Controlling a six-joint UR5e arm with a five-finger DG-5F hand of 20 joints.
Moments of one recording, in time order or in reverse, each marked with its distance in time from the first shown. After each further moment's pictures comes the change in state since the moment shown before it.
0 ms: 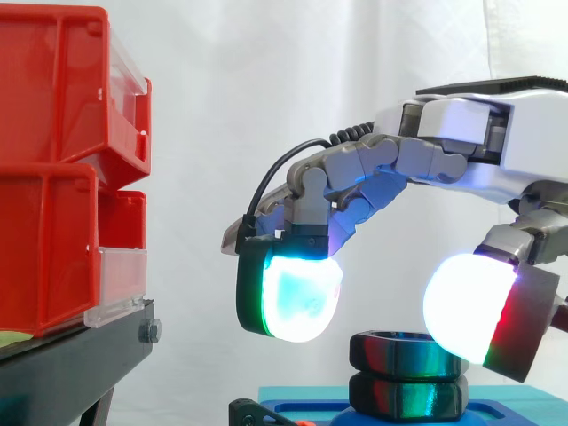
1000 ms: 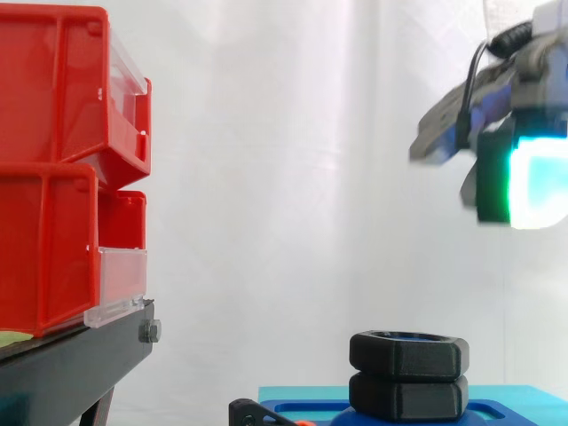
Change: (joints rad) arm -0.024 0.266 -0.148 -0.261 -0.090 -0.011
